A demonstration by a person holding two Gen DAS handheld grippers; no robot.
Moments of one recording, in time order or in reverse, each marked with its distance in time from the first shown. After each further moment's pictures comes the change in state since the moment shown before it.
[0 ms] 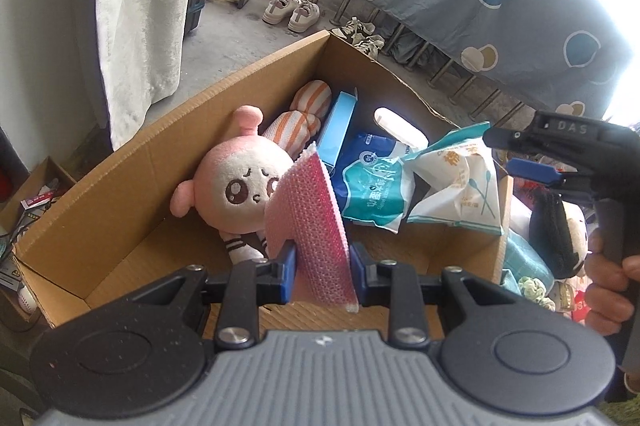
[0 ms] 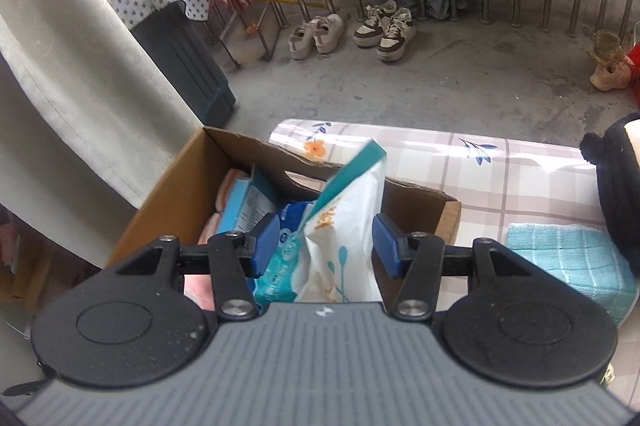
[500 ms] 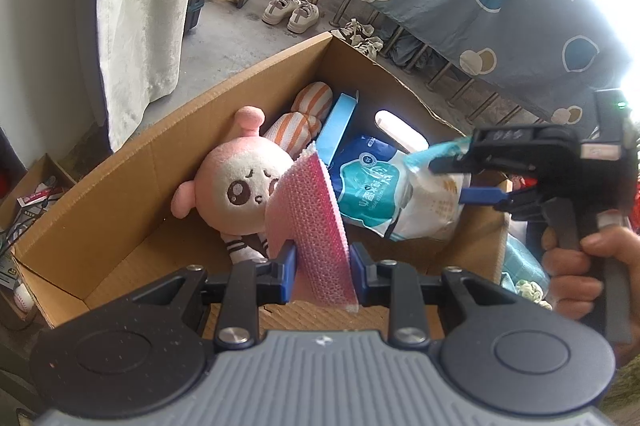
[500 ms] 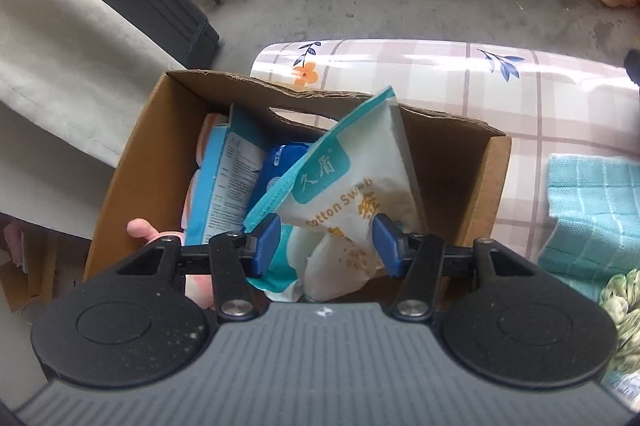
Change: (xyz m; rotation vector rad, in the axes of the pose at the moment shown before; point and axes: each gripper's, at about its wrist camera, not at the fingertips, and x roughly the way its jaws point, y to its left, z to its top) left arm -0.002 0.005 0.002 -0.011 -0.002 -0.016; right arm 0.064 0.000 -0.002 0.127 0.253 0.004
